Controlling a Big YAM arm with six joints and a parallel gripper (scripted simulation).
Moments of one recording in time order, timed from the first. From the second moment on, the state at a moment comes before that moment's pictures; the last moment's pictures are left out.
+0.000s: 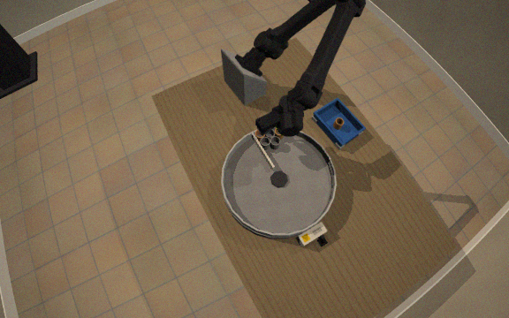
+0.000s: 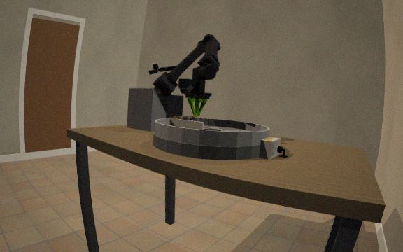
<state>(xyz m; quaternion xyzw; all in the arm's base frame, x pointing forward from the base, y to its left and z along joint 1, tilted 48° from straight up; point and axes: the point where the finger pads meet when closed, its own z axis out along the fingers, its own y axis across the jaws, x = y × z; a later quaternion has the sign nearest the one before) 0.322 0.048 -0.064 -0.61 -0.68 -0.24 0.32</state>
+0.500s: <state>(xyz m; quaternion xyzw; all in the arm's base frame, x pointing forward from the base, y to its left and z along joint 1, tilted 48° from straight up) 0.322 0.048 -0.064 -0.61 -0.68 -0.24 0.32</state>
